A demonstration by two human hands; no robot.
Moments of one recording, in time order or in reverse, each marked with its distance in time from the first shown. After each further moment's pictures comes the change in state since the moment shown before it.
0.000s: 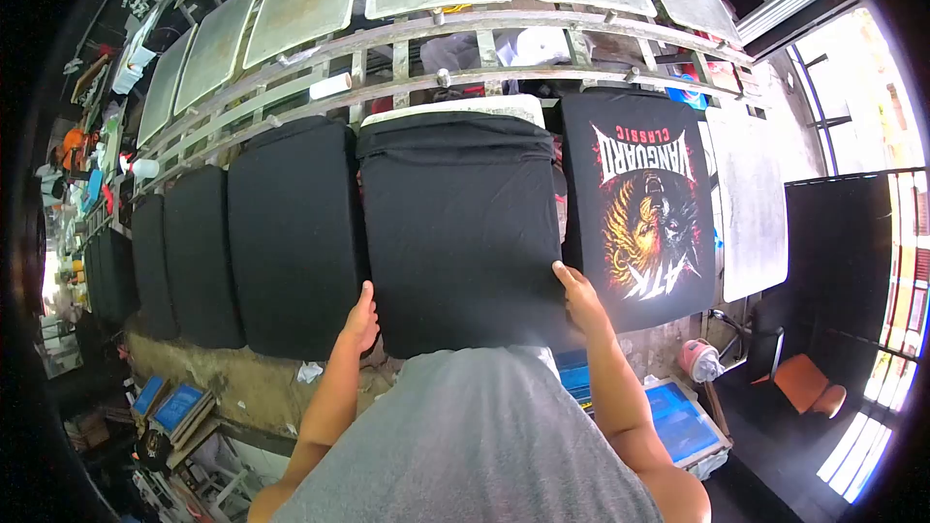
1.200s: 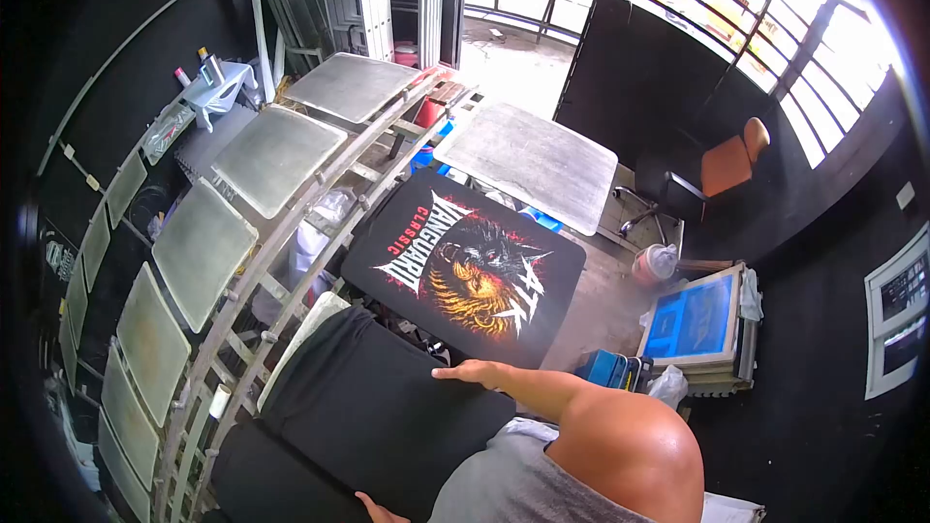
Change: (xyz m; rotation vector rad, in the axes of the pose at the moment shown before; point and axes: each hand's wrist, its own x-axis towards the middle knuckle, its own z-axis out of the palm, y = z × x) left_hand 0.016 0.018 0.022 -0.111 -0.081 -0.300; right_hand 0.016 -0.003 -0.004 0.085 -0.108 0.150
